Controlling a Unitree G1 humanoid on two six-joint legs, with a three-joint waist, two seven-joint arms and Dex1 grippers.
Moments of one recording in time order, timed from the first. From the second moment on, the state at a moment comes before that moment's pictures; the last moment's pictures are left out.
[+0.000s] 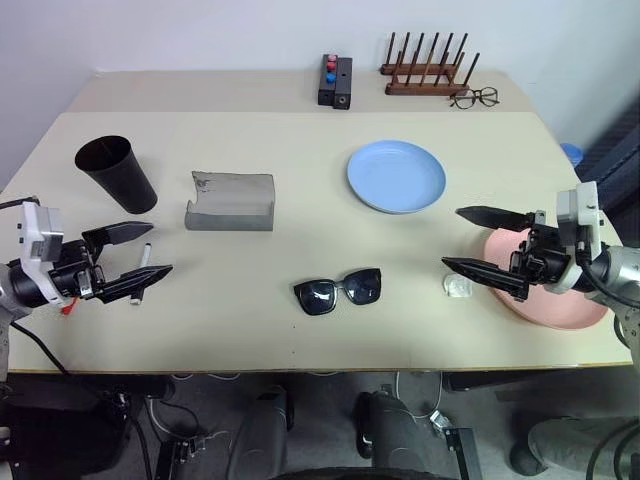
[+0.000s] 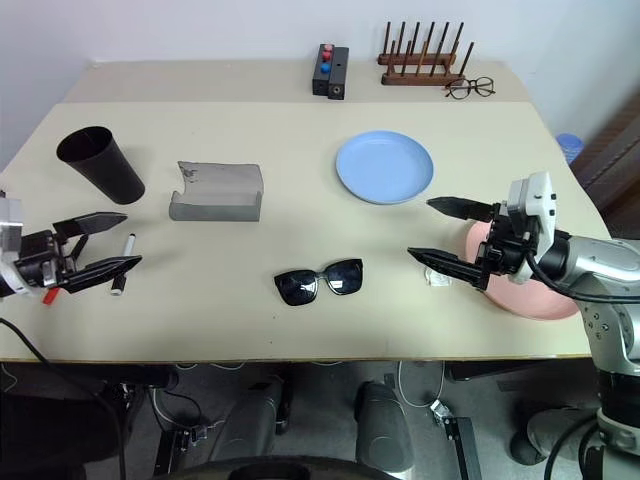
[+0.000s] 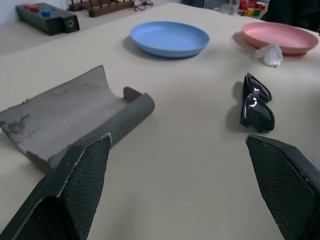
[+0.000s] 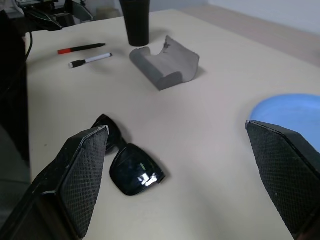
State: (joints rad) left arm -0.17 0.91 0.43 0.15 -0.62 0.23 -1.38; right arm -0.19 -0.85 -0.32 -0.24 0.71 0.46 1.12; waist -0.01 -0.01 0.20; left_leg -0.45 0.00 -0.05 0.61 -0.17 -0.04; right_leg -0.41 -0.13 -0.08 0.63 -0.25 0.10
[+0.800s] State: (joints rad) left arm -0.07 0.95 0.61 0.18 -0.60 0.37 -1.10; right arm -0.56 -0.63 -0.04 -0.21 0.57 0.57 0.83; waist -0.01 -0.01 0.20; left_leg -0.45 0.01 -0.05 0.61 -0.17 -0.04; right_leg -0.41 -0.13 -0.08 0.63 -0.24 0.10
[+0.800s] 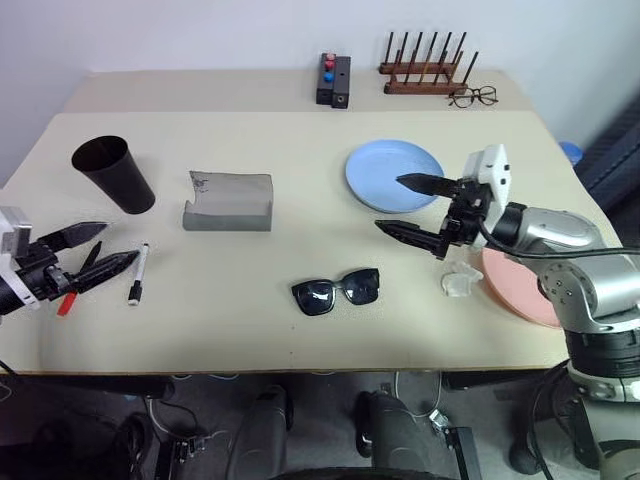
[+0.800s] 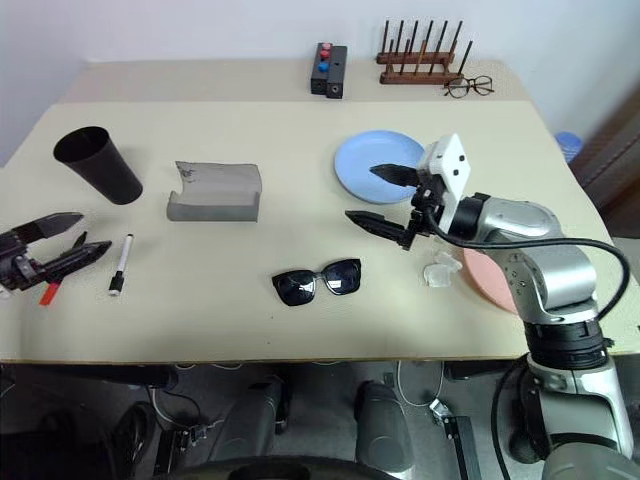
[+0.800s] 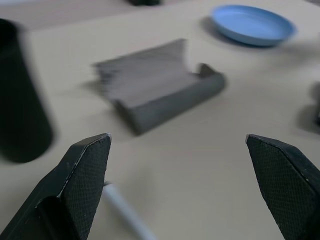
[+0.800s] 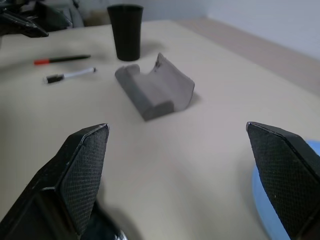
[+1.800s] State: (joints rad) left arm -0.37 1.07 0.35 0.52 -0.35 0.74 -0.78; right arm -0.57 -0.29 0.15 -0.17 0.39 0.41 0.69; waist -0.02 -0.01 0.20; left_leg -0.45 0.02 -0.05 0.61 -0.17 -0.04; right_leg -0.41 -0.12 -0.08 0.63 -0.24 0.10
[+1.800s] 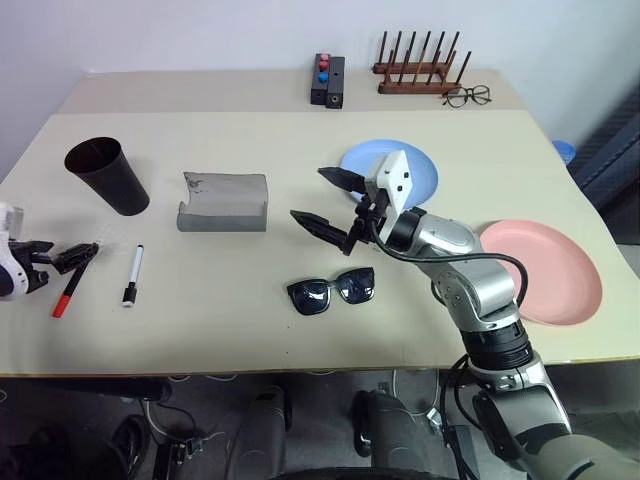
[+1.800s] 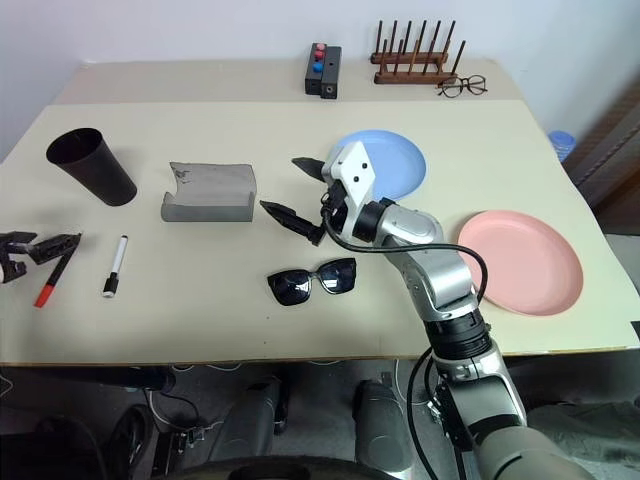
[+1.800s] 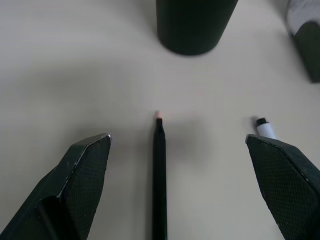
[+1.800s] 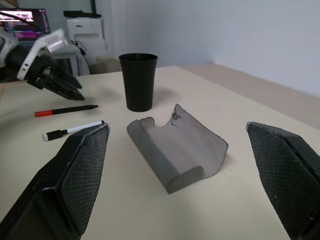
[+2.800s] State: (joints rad) left arm -0.74 1.14 -0.13 0.86 -0.06 0.88 -1.08; right arm -0.54 -0.29 0.13 -0.20 0.39 0.43 0.63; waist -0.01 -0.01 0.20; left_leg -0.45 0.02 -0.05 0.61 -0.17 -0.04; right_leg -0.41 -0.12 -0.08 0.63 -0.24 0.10
